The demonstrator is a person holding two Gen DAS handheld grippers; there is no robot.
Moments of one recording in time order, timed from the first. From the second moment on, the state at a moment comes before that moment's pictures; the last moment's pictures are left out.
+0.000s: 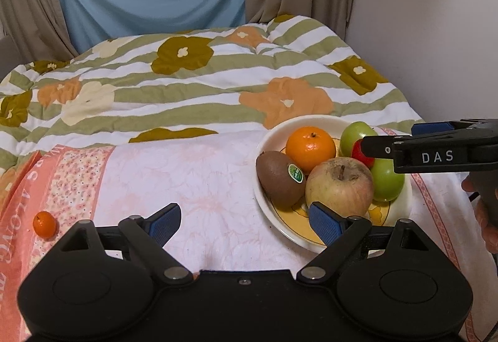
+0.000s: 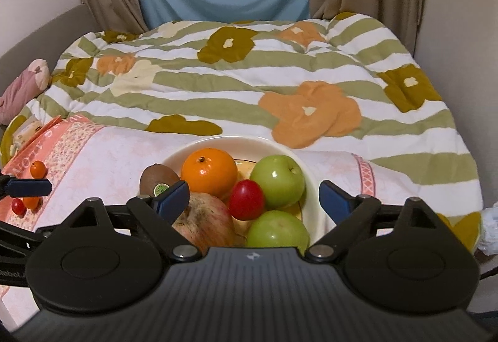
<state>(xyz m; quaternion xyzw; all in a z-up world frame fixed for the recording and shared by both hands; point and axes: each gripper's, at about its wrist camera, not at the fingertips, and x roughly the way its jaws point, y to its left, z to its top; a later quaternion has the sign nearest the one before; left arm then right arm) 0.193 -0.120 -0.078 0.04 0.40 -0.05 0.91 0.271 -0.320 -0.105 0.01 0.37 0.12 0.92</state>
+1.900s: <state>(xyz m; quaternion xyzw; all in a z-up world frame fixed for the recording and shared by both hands) 0.108 0.109 -0.069 0.08 0.42 -0.07 0.90 0.119 -0.116 -0.063 0.03 0.37 0.02 0.93</state>
